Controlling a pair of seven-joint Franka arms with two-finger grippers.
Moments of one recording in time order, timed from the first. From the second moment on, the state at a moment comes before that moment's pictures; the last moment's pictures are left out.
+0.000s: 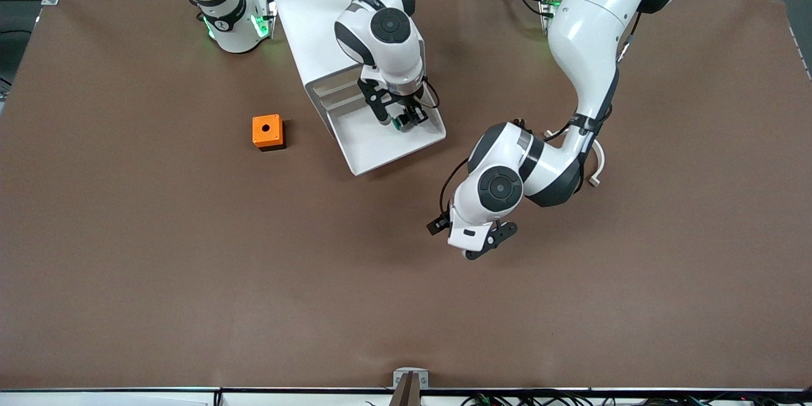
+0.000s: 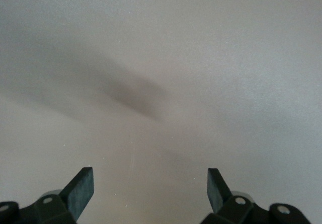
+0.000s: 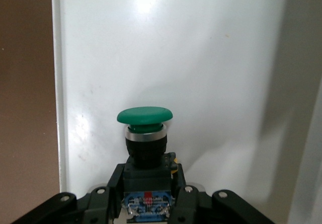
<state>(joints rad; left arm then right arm) -0.48 0.84 -0.12 -1.21 -0.10 2.01 -1.07 0.93 0.43 0.02 -1.88 0.11 2.37 1.95</state>
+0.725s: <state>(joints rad) -0.48 0.84 -0.12 -1.22 -0.10 2.01 -1.07 0.93 0.45 0.00 -1.87 0.08 2.37 1.96</state>
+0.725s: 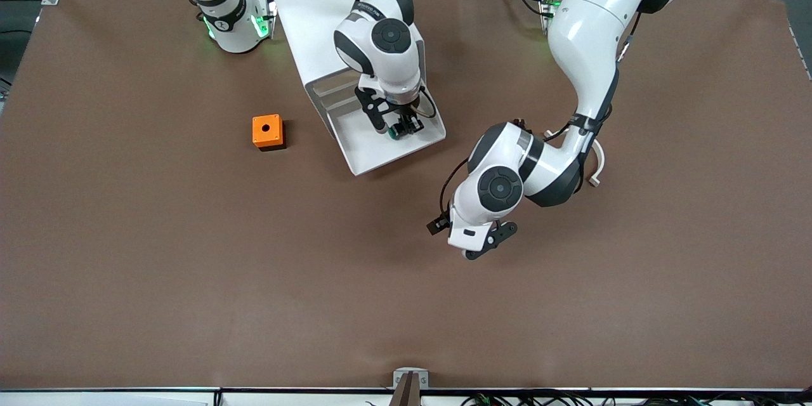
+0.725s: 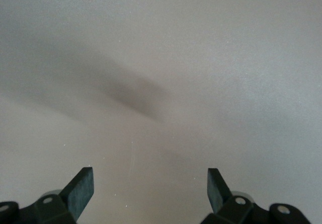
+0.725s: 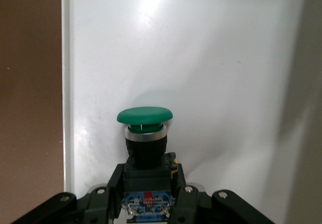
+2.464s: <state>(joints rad) -0.53 0.84 -0.12 -1.24 -0.10 2.03 -1.07 0.67 0.38 -0.03 -1.67 0.05 1.97 1.21</state>
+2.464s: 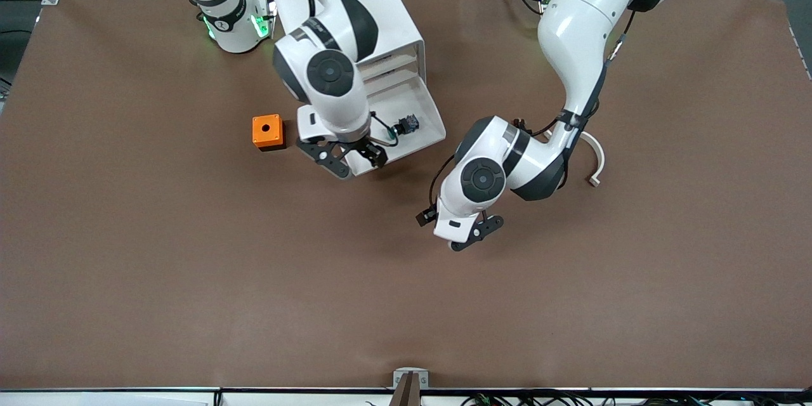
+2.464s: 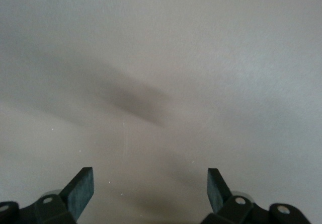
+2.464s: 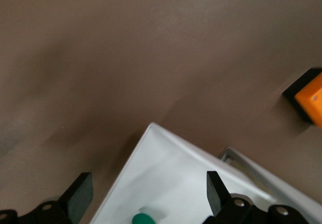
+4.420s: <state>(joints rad) -0.83 0.84 -0.15 -1.31 -0.18 2.03 -1.22 -0.01 0.05 -0.04 -1.67 0.00 1.49 -0.01</state>
